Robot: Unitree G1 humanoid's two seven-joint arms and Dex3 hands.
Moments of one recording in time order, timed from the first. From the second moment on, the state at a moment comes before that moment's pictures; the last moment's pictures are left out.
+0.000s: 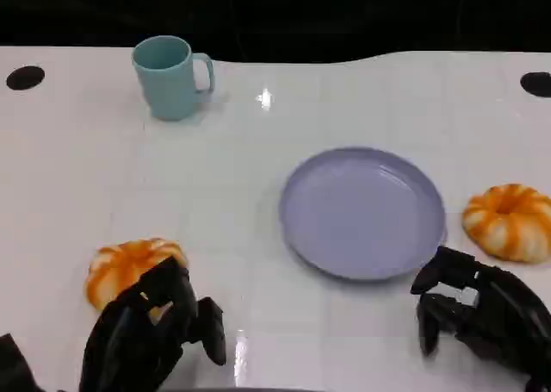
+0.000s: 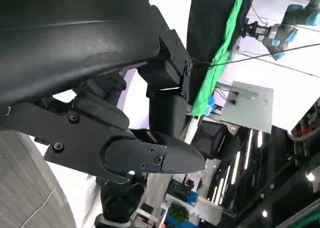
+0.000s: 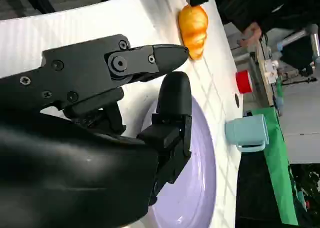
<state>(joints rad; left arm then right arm) 0.06 -0.08 0.14 0.34 -0.52 -0.22 -0.72 -0.27 -0.10 -0.15 0.91 0.28 -0.40 0.86</state>
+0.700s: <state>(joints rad) 0.05 -0.06 0.14 0.37 -0.52 -0.23 -0.74 -0.27 -0.10 -0.14 0.91 0.27 -0.41 0.84</state>
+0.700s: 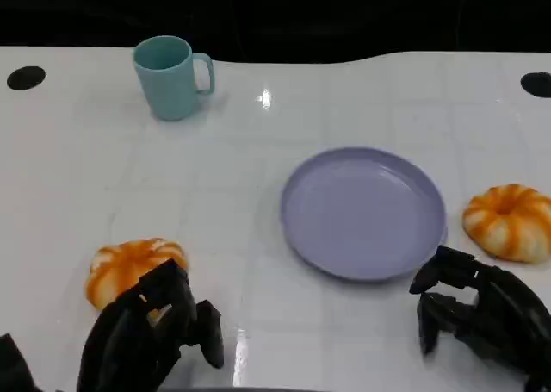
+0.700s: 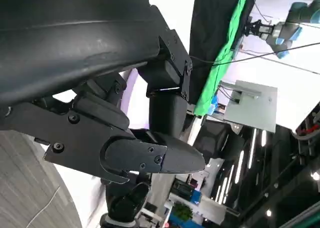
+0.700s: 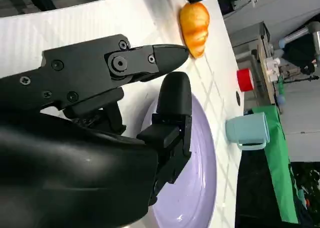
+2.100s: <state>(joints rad) 0.13 0.28 0.01 -0.21 0.82 -0.30 -0.14 -0.27 -0.10 -0.14 0.91 0.27 -0.41 0.83</state>
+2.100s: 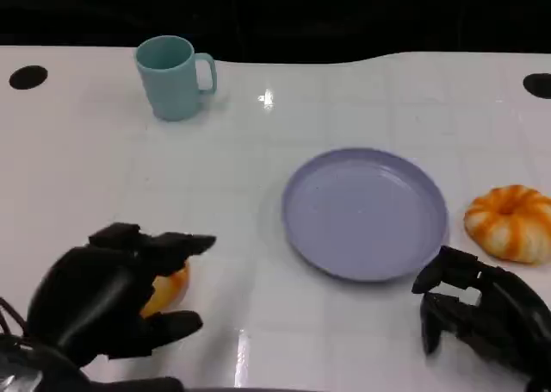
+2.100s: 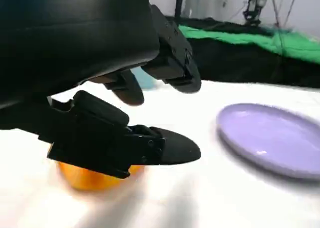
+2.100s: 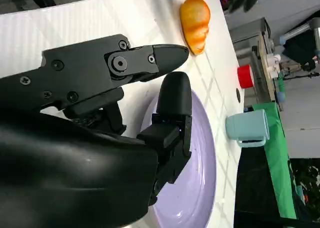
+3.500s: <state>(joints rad) -0.11 0.40 -0.26 0.10 1.03 0.10 -0.19 -0.22 -0.10 -0.14 0.83 0.29 -0.37 0.88</state>
